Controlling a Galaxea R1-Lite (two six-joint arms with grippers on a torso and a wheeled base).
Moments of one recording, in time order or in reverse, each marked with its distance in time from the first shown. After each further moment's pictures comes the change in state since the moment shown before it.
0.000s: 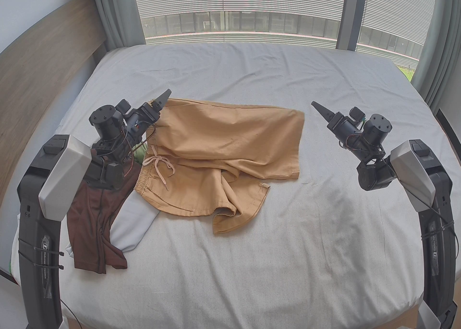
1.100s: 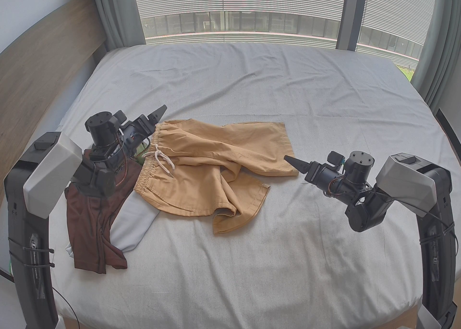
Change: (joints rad) left arm 0.013 -0.097 0.207 0.068 0.044 0.048; right arm 0.139 -0.074 0.522 -0.094 -0.041 -0.133
